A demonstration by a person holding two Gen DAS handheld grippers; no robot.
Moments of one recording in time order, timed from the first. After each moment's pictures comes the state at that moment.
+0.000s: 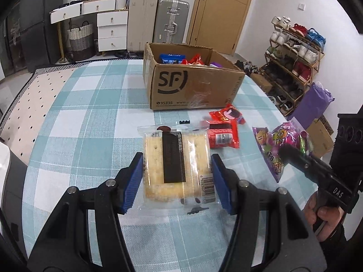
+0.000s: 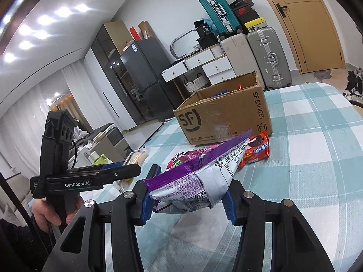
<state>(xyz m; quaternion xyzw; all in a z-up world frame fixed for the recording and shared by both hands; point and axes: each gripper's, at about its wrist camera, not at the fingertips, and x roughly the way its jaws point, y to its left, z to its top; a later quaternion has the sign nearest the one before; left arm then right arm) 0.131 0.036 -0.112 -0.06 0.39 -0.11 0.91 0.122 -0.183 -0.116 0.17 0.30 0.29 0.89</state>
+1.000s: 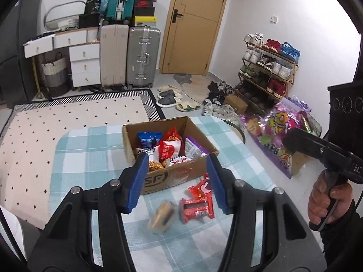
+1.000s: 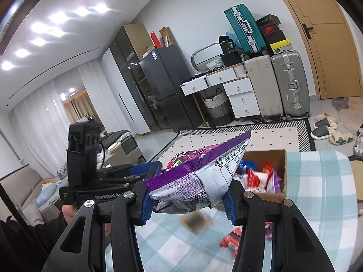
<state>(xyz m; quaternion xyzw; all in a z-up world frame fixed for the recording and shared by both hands) 0.214 0.044 0.065 -0.05 0.34 -0.19 0.92 0.210 -0.167 0.071 0.15 0.28 0.35 0.88</state>
